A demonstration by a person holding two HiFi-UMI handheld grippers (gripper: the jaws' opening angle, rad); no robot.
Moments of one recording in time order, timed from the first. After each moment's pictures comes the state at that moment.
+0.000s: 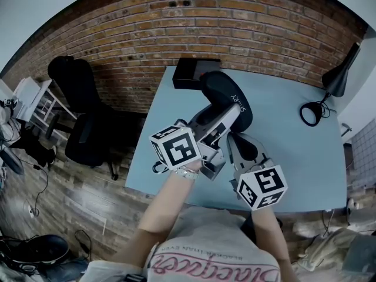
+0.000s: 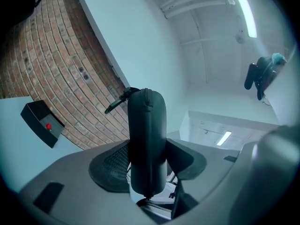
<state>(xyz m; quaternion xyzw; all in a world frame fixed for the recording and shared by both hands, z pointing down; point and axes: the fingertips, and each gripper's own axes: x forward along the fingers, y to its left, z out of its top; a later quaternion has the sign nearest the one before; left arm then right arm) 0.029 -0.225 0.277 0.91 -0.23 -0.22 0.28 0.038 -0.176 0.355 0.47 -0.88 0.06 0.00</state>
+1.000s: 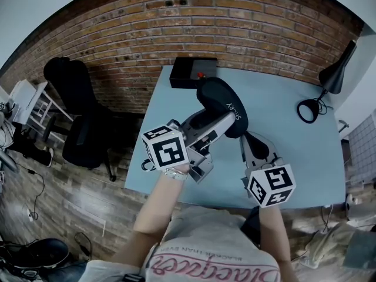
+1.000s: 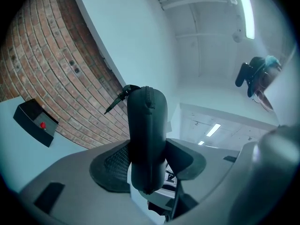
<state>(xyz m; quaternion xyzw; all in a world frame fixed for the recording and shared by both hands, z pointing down) 0.020 -0.206 0.284 0.93 -0.18 -0.18 0.27 0.075 -0.177 0.364 0.52 -0.85 0.05 0.05</state>
